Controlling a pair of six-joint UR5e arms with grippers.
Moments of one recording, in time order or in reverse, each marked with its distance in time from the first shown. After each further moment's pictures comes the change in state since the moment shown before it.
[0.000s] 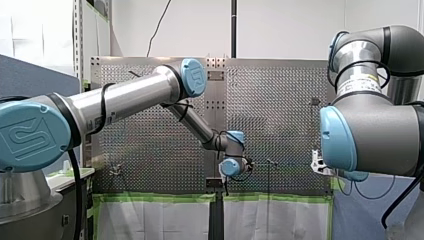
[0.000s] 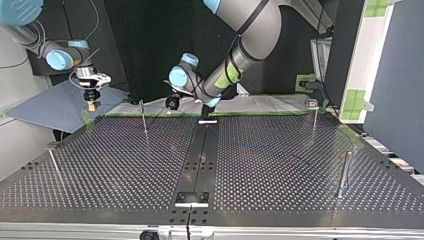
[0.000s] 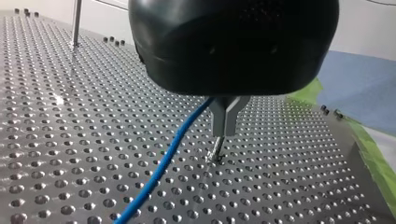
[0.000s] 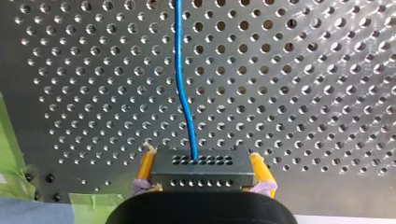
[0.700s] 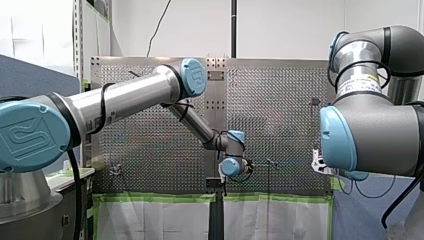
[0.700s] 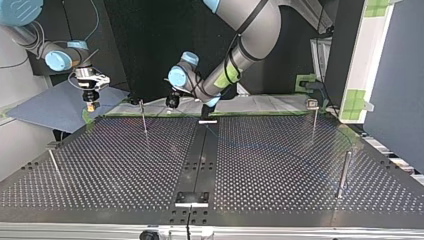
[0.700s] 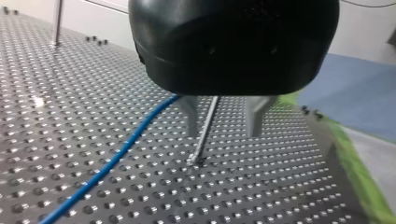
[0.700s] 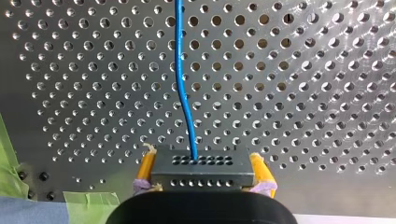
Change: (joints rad) left arm -0.005 0.002 -0.001 -0.046 0.005 0.037; right arm -0.003 0.002 -0.011 0.007 -0.001 -0.004
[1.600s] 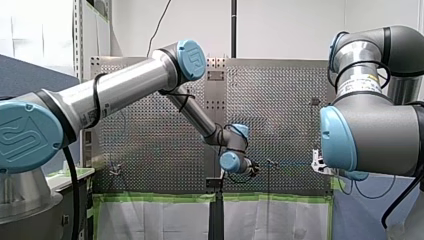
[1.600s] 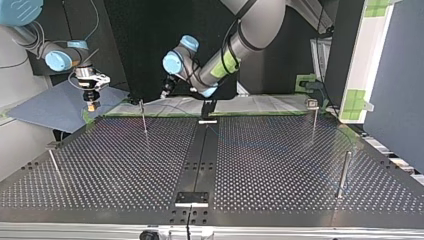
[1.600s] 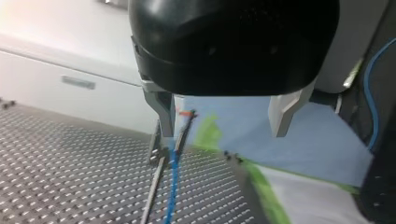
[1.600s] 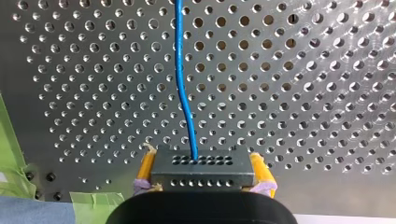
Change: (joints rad) left arm -0.061 0.112 -0.167 -0.075 0.045 0.212; right arm 0.000 0.000 0.000 0.014 0.000 0.003
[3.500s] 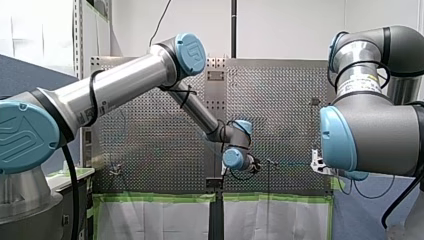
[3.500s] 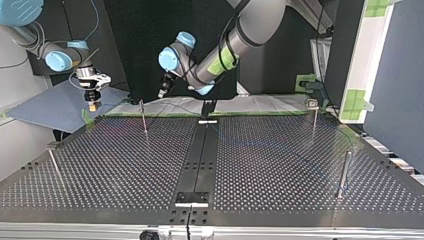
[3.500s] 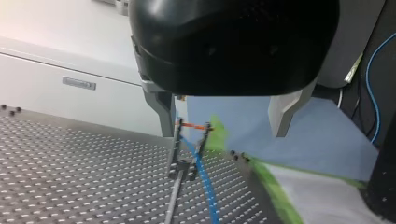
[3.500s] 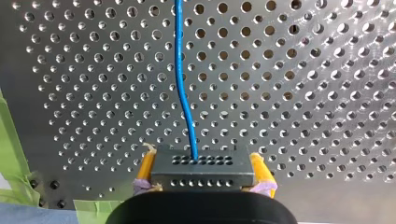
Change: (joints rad) left arm -0.026 0.038 -0.017 -0.003 -0.059 0.013; right arm 0.002 0.000 -0.001 0.010 -0.017 0.001
